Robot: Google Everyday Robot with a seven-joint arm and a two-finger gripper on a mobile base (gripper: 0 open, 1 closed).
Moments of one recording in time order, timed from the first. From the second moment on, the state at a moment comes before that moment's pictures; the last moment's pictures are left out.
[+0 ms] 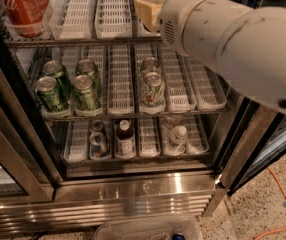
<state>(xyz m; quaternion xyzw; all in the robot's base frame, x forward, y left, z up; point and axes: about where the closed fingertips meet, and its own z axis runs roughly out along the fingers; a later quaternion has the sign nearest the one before) 0.567 -0.030 1.096 -0.22 0.67 0.09 0.70</state>
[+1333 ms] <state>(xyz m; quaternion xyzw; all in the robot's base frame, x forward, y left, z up) 0.537 -0.074 1.071 -0.27 0.69 0.23 0.63</state>
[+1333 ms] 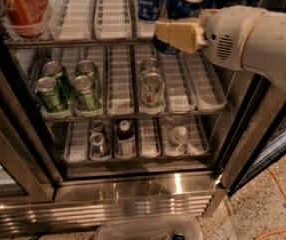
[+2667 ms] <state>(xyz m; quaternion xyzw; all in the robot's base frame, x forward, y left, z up) 0.505 -0.082 1.067 -0.32 0.66 0.33 0.60</state>
